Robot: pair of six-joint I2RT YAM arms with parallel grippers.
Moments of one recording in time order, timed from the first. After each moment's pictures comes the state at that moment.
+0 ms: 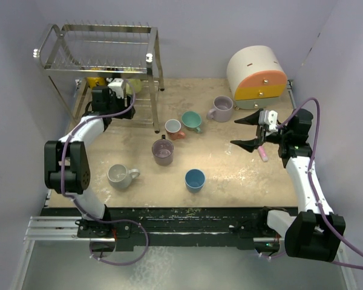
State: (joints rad) left arm -0.02 1.74 1.20 -0.04 0.22 0.02; right arm -0.14 1.08 0.80 0.00 -1.43 -0.55
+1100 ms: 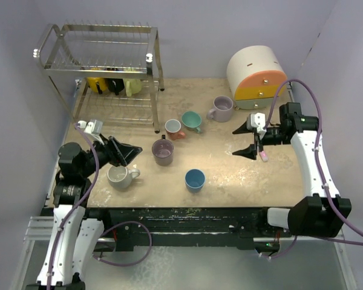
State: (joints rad) left arm -0.02 0.58 0.64 -0.24 0.69 -0.53; right arm -0.09 1.29 1.25 -1.31 -1.24 -1.54
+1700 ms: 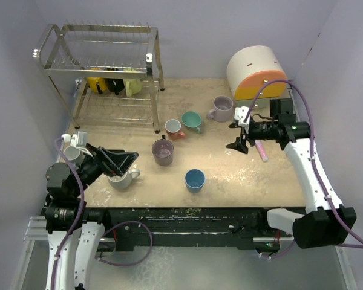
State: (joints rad) left arm -0.02 0.33 0.70 -0.39 0.62 -0.70; right arm 0.08 1.20 1.21 -0.92 -0.95 -1.05
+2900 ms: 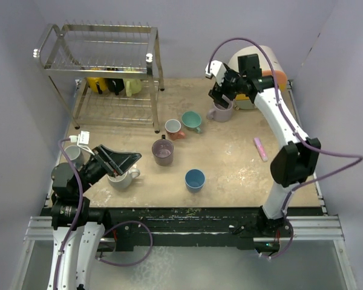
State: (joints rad) left arm -0.02 0.31 0.59 -0.26 0.71 -0.99; right arm 0.25 1.77 1.78 -0.71 -0.42 -0.81
